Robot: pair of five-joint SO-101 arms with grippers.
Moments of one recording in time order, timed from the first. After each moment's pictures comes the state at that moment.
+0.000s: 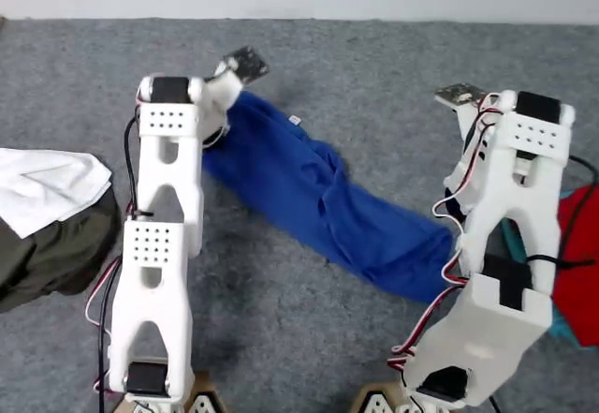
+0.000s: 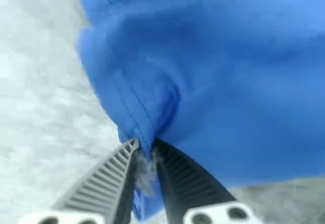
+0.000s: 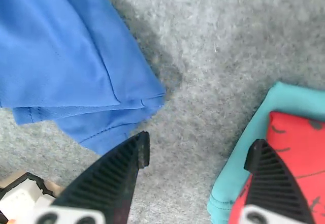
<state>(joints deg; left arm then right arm) -0.2 64.4 -78.5 99.1 -42.9 14.9 18.9 -15.7 100.2 39.2</state>
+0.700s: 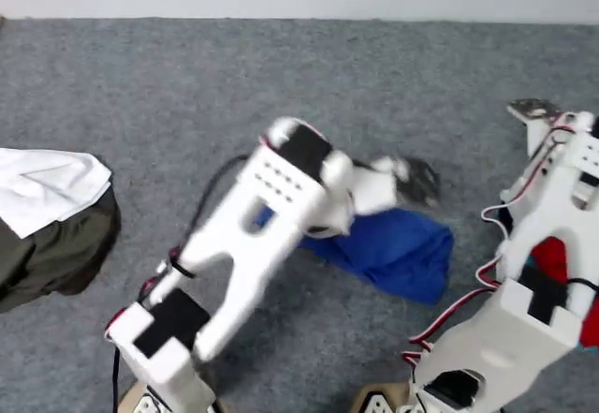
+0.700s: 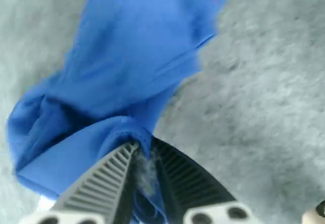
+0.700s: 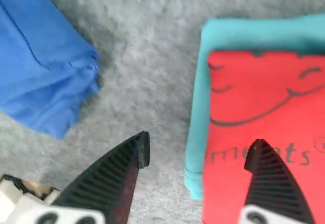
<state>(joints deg) 37.9 11.6 -14.8 98.9 -48.1 30.8 18.9 -15.7 98.5 44.5</state>
